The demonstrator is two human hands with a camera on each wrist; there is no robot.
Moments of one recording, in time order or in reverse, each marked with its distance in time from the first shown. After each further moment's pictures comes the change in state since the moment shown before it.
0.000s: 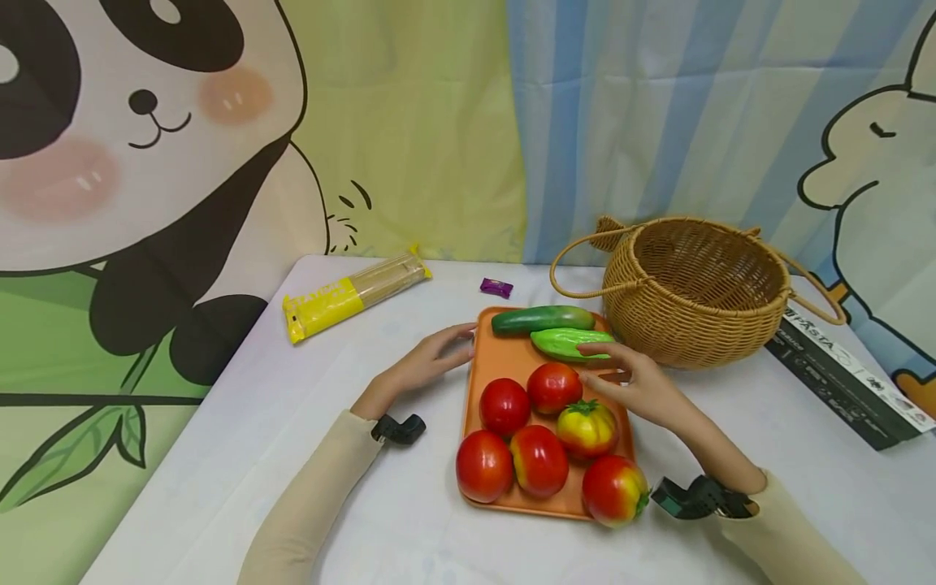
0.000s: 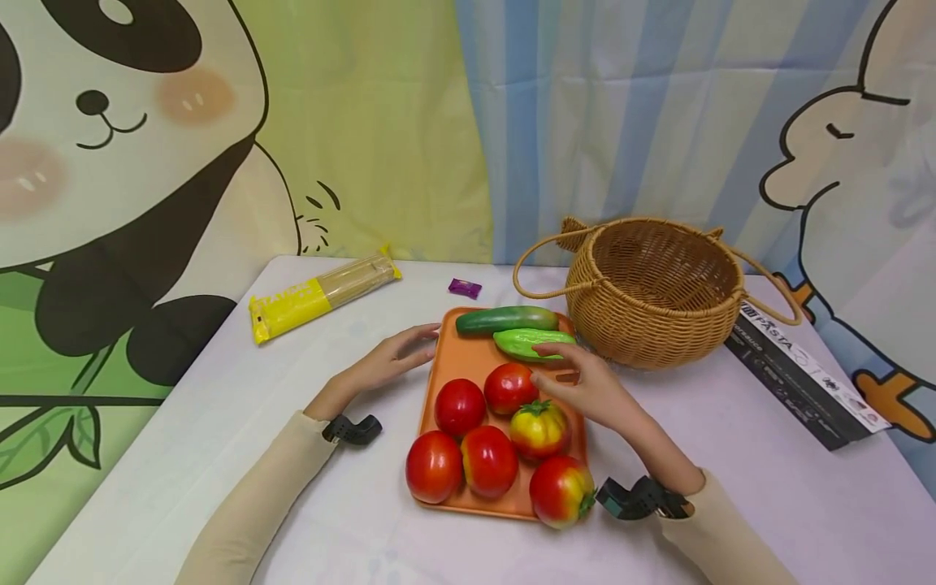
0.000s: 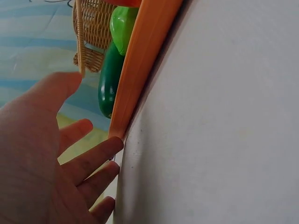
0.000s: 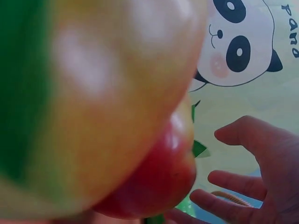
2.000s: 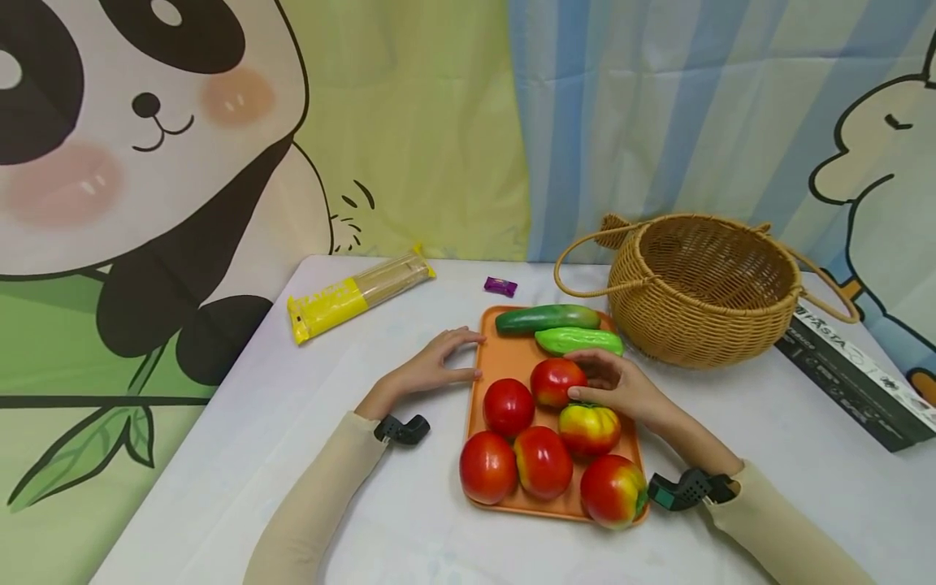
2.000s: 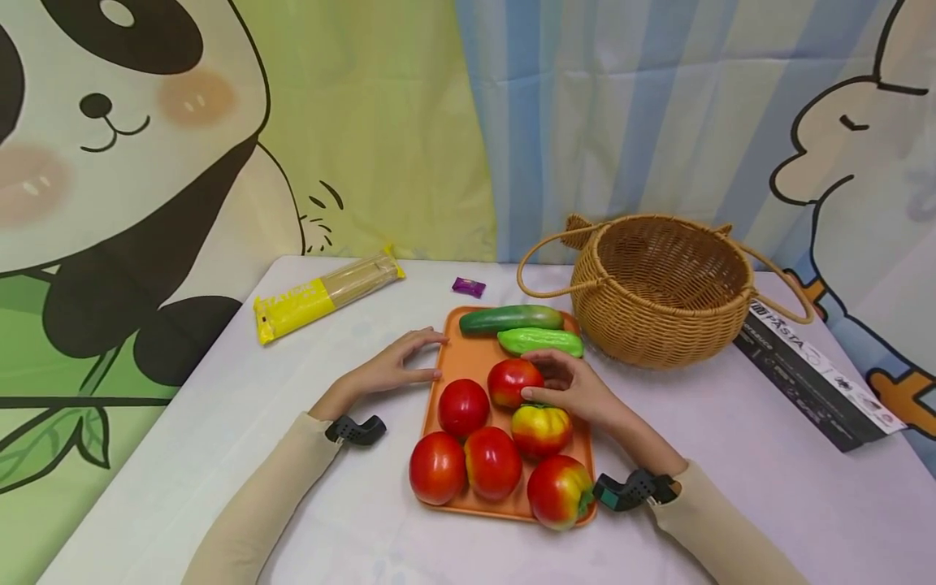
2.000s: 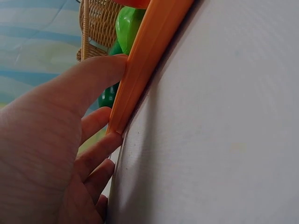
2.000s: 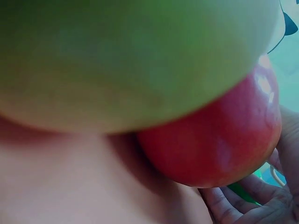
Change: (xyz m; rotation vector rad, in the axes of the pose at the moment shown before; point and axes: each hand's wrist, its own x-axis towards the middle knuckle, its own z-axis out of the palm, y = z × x) left_hand -0.001 -0.006 0.003 0.051 -0.053 0.023; right_hand 0.014 0.042 0.024 0.322 -0.069 0.076
